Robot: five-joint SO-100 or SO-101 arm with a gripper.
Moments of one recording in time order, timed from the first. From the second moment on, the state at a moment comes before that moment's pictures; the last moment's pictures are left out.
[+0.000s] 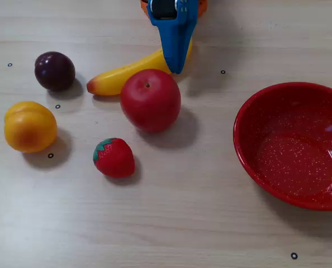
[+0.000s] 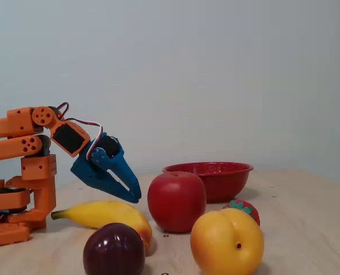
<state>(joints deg) 0.6 188.8 178.6 52.6 -21.5</state>
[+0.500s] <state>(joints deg) 1.6 187.4 178.0 52.6 -20.0</state>
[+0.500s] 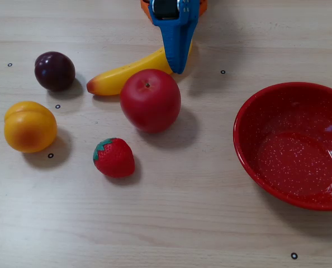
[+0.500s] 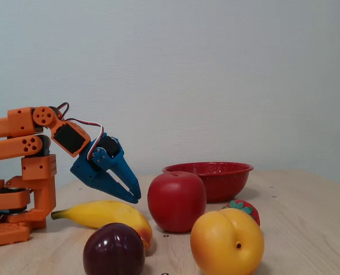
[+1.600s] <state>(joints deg) -17.1 136.1 131.9 82.4 49.1</state>
